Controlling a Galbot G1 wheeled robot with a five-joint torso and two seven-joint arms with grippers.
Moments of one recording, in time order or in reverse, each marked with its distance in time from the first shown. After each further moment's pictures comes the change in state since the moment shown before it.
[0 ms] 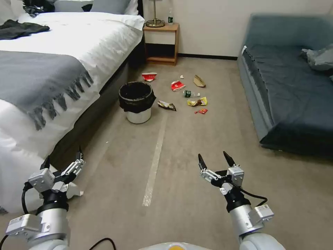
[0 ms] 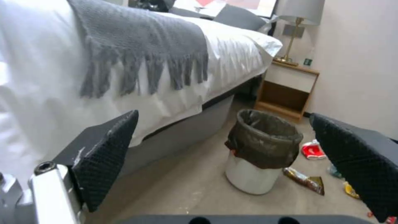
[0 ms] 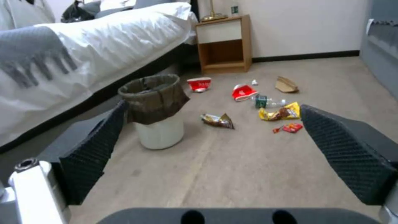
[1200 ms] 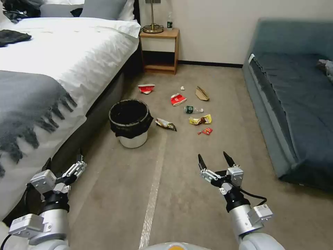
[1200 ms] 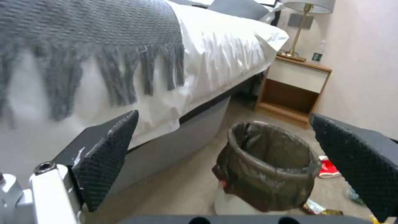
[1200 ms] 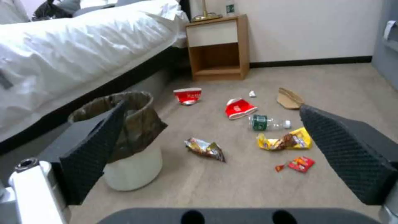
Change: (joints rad) left arm -0.003 0.003 0.000 0.026 0.001 0.000 0.001; right arm 0.001 0.006 0.000 -0.005 -0.011 -0.002 0.001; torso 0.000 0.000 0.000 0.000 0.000
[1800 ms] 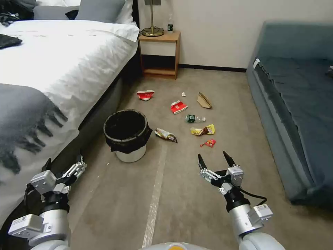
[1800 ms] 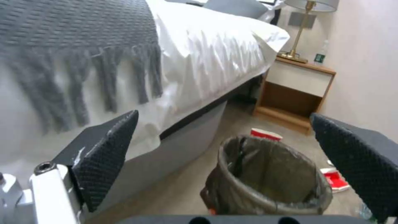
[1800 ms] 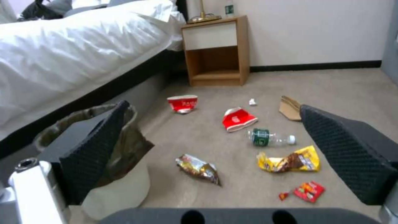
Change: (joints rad) left arm 0.002 0.001 0.001 -0.002 0.000 0.000 0.000; right arm 0.004 -0.002 -0.001 0.000 0.000 -0.001 0.000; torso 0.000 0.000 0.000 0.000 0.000
